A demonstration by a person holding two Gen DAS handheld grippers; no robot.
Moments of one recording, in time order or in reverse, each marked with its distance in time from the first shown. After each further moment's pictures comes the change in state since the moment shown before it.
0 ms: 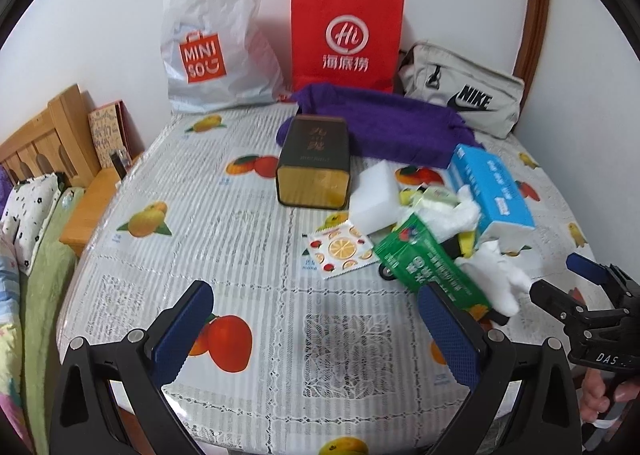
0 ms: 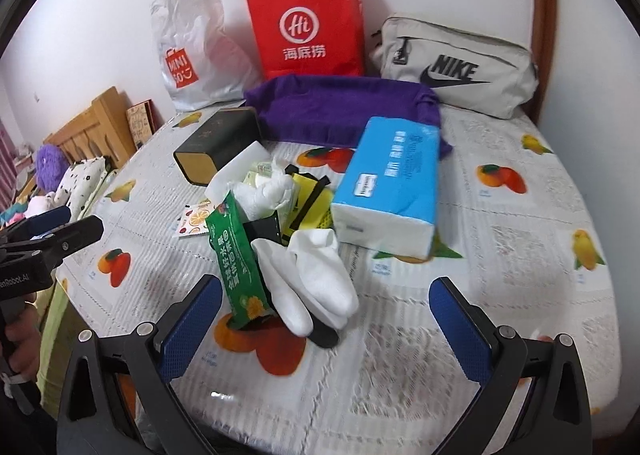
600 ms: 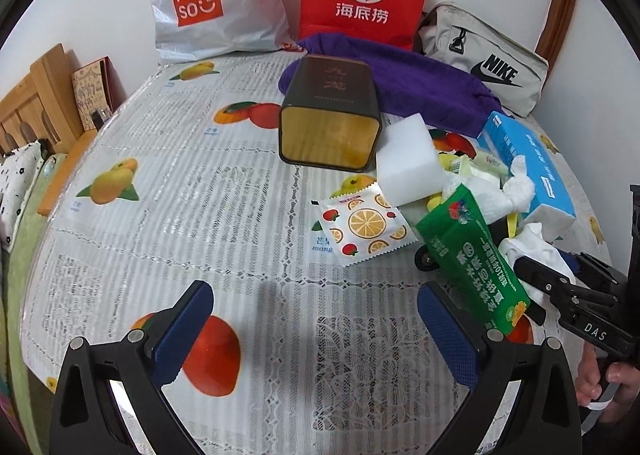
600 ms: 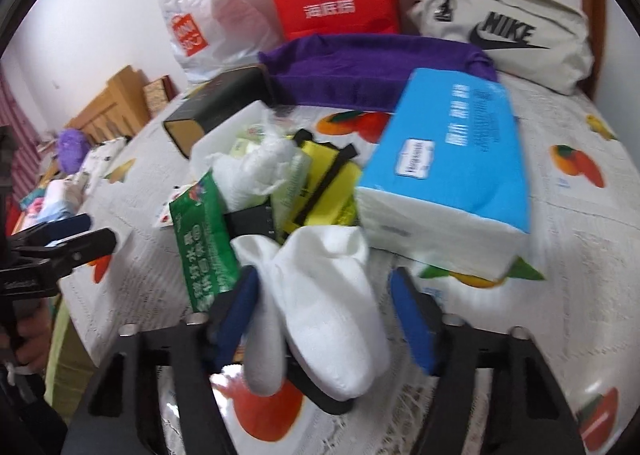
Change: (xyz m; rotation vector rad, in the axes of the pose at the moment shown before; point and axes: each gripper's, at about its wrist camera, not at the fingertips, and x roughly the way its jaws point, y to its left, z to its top) left arm 0.071 0.014 -0.006 -0.041 0.122 -0.034; right arm 0.083 -0.007 0.004 -0.031 0.098 0.144
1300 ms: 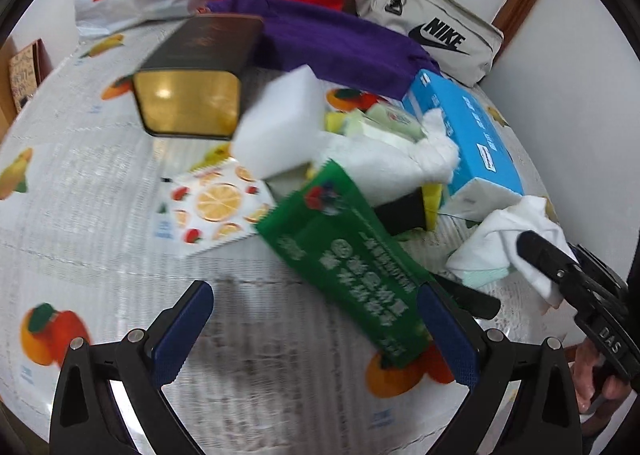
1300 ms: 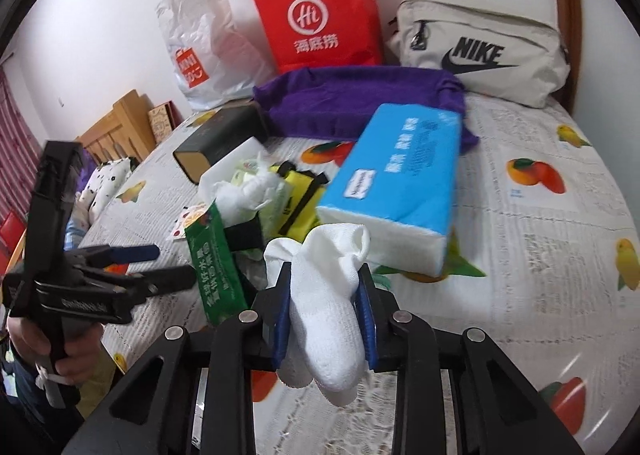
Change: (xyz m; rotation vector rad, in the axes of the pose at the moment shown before) left arm 0.033 -0.069 0.002 0.010 0.124 -0.213; right arm -0.056 -0.024 -0.005 0.027 -0.094 -0.020
